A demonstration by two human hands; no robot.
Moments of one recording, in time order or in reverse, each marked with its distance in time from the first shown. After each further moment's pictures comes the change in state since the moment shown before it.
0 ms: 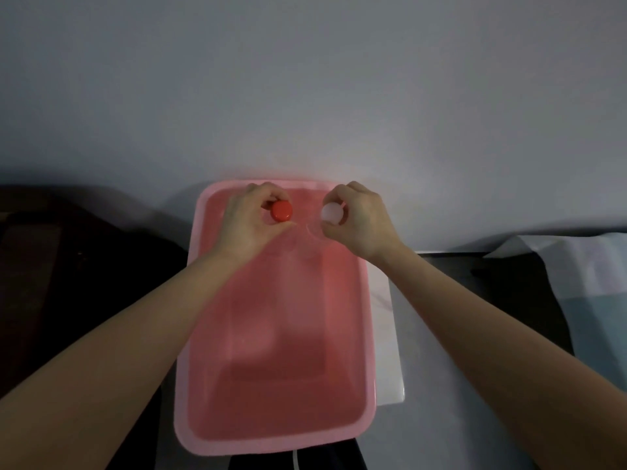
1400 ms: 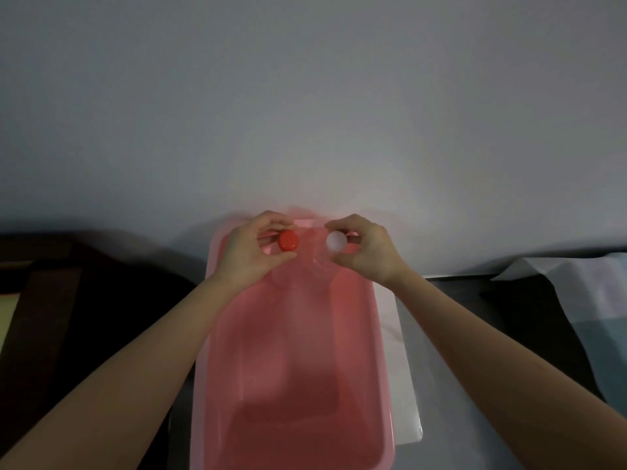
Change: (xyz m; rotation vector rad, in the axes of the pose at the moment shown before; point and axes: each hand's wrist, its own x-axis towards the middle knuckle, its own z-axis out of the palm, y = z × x) left_hand 0.016 -0.012 -0.016 -0.262 -0.126 -0.043; right_hand 0.014 0.012 0.001 0.359 -0.051 0.076
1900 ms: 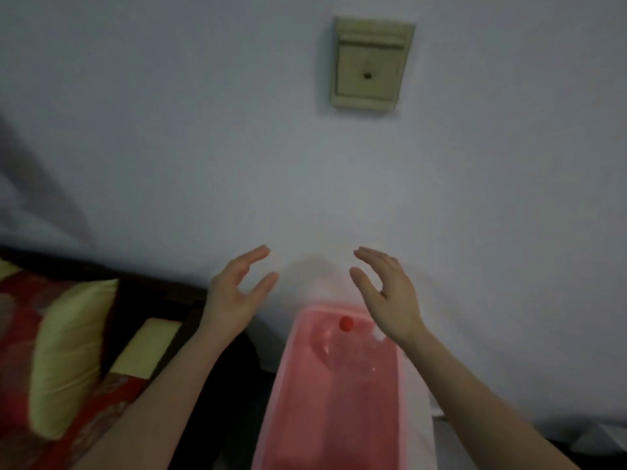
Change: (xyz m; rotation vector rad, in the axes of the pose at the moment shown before) left_hand -0.125 0.176 -0.132 0.087 0.535 0.030; right_hand -0.072 -0.195 -0.041 -0.113 0.193 -0.384
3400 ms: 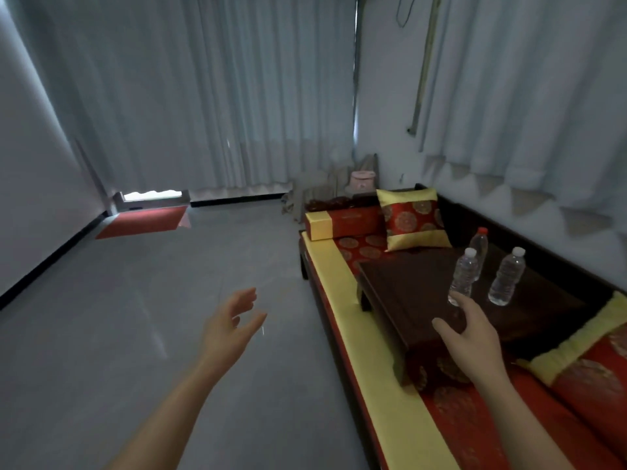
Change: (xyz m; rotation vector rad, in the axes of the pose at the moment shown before) left_hand -0.867 -0.067 -0.911 0.331 1.092 -0.567; right_hand -0.606 -0.740 0.547 0.261 -0.623 -0.479
